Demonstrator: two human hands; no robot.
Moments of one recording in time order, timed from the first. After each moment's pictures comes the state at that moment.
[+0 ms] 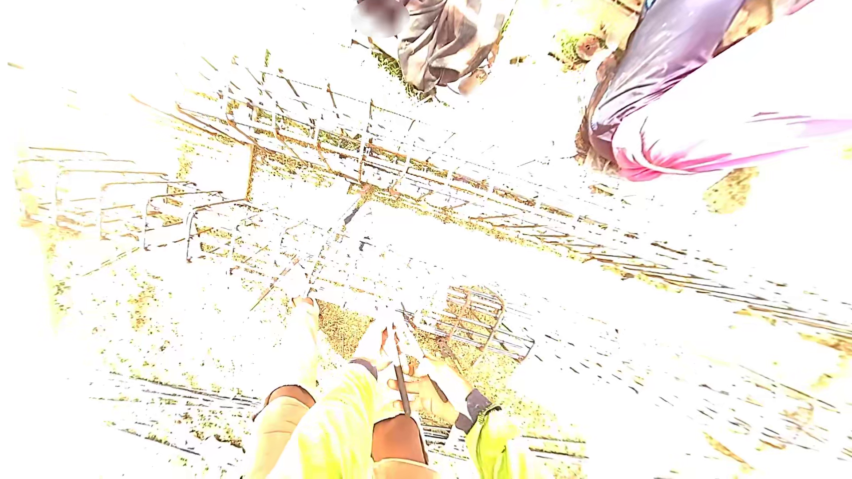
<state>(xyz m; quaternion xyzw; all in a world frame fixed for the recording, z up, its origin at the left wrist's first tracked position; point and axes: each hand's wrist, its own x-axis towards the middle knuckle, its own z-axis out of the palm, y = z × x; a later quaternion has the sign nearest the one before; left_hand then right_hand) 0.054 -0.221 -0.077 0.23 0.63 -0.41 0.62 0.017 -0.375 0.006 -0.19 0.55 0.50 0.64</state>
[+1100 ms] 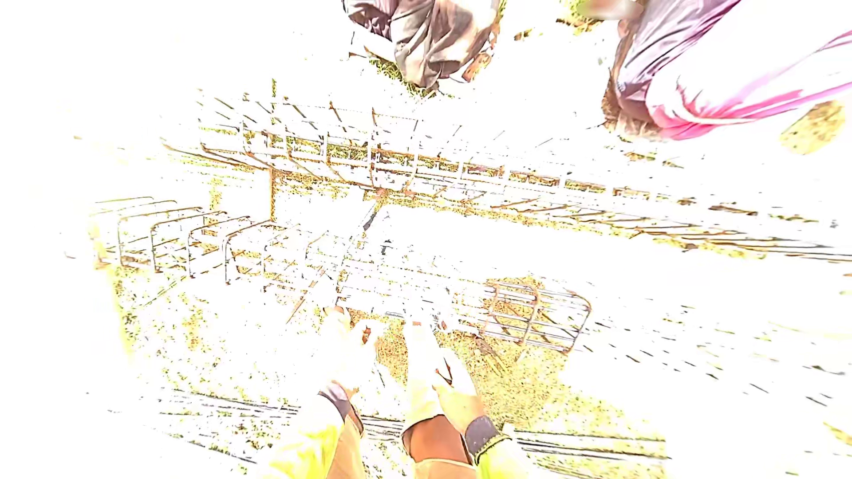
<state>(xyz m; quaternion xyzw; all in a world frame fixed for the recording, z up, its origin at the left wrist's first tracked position) 0.090 -0.104 -0.006 0.77 0.19 -0.48 0.39 -0.007 -0.314 0.024 -0.67 0.40 0.36 0.51</state>
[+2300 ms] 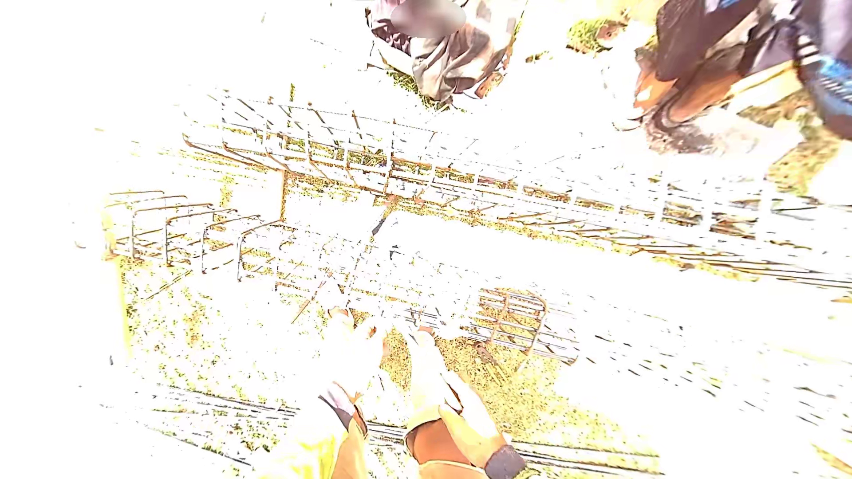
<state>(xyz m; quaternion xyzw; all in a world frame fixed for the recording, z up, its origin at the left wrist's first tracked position) 0.110 -0.102 0.016 0.57 0.36 -0.45 0.59 -0.007 -0.312 0.065 -0.73 0.27 0.42 0.46</state>
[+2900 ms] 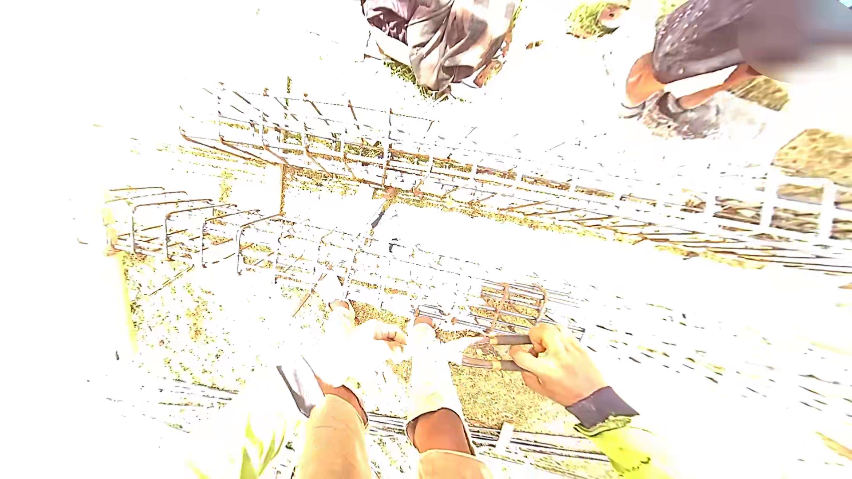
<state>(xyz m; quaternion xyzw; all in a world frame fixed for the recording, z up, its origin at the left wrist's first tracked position) 0.171 -0.096 0.091 0.55 0.12 -0.66 0.49 0.044 -0.459 0.044 -0.96 -0.23 0.07 0.17</state>
